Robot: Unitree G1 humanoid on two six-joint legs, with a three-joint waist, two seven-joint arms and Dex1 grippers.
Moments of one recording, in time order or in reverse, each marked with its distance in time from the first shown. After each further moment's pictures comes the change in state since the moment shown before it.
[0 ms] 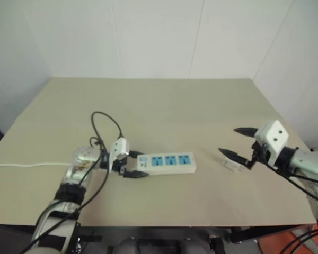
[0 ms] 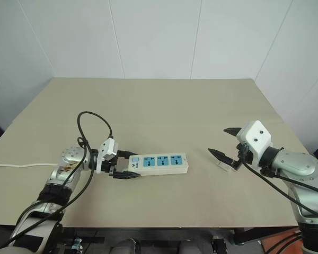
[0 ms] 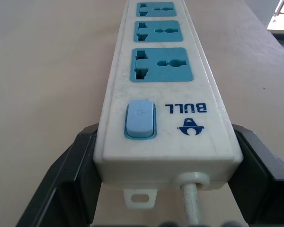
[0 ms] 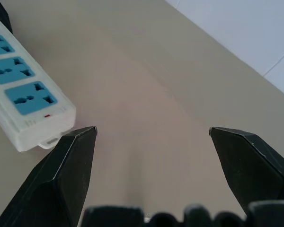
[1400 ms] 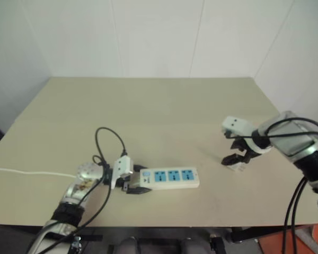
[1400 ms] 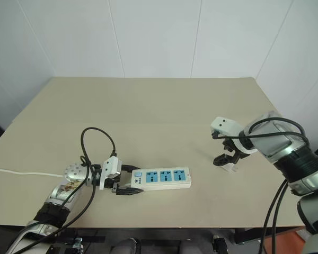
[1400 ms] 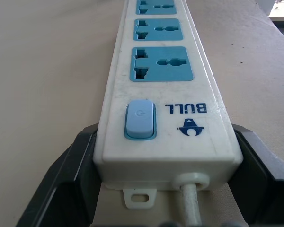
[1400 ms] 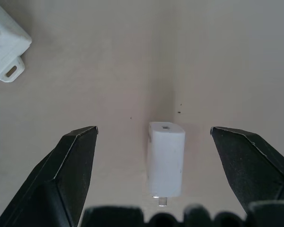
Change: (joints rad) left arm 0.167 -0.004 -0.086 -0.101 -0.010 -0.101 0.119; right arm -0.785 -0.147 0.845 0.399 -0.247 0.636 0.317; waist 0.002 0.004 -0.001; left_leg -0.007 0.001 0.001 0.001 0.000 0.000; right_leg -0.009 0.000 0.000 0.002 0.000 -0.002
